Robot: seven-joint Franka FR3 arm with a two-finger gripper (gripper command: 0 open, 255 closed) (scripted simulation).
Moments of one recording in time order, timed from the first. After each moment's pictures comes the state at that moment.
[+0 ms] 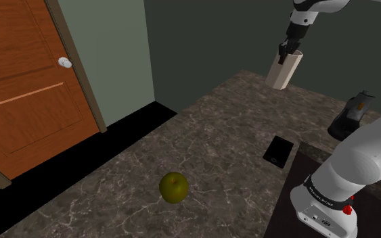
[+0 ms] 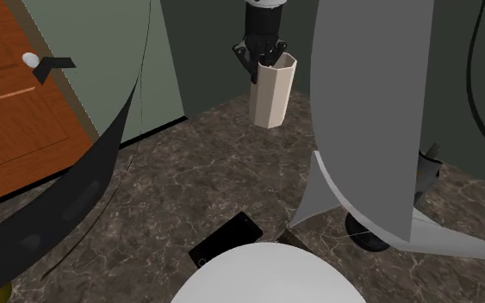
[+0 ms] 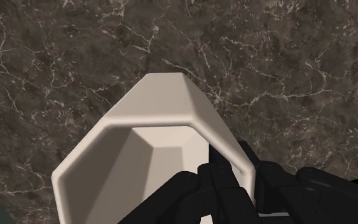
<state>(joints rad) -0.16 -0.23 -0.44 -2.00 -0.06 1.84 -0.42</state>
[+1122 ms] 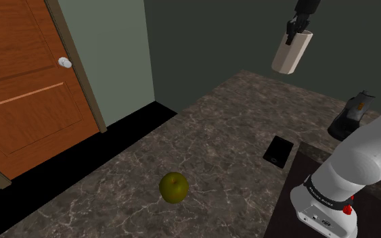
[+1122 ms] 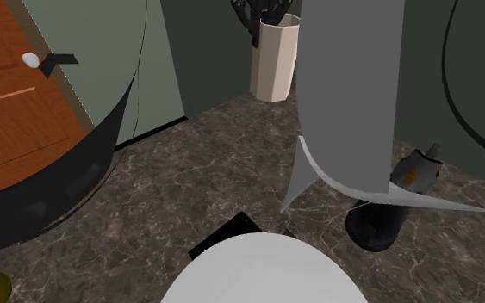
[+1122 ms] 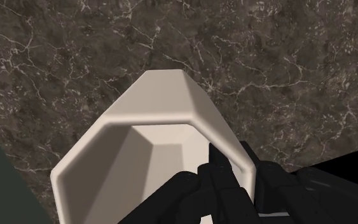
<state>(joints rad) -0.15 -0.19 -0.44 -1.75 -0.04 1.61 -0.43</state>
